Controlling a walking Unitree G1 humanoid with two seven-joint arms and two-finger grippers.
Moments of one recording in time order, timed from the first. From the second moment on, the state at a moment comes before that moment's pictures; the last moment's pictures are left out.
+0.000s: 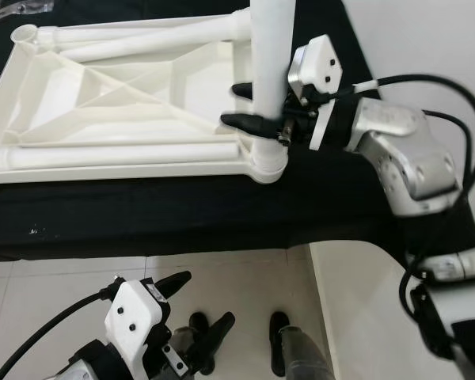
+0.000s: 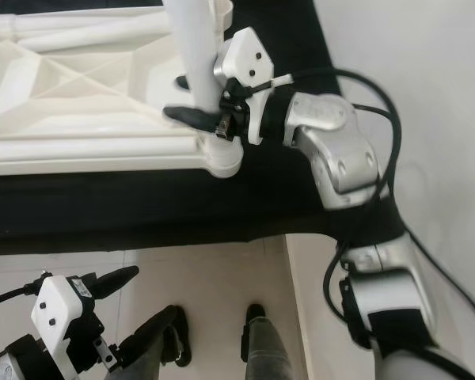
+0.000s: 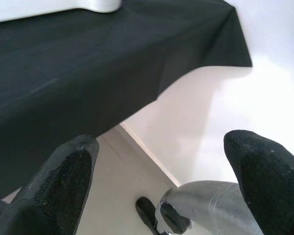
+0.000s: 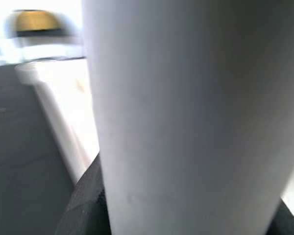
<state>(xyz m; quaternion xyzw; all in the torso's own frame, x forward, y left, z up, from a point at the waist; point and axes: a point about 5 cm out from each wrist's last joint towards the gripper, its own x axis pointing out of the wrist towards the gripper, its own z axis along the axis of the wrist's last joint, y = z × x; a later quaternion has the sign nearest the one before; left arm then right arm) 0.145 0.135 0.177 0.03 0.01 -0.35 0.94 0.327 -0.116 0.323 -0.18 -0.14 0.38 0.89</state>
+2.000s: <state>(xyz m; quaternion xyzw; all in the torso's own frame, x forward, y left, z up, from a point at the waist) 0.165 0.135 0.172 0.04 -0.02 -0.35 0.94 0.287 -0.107 0.303 -0.09 -0.16 0.58 0.79</state>
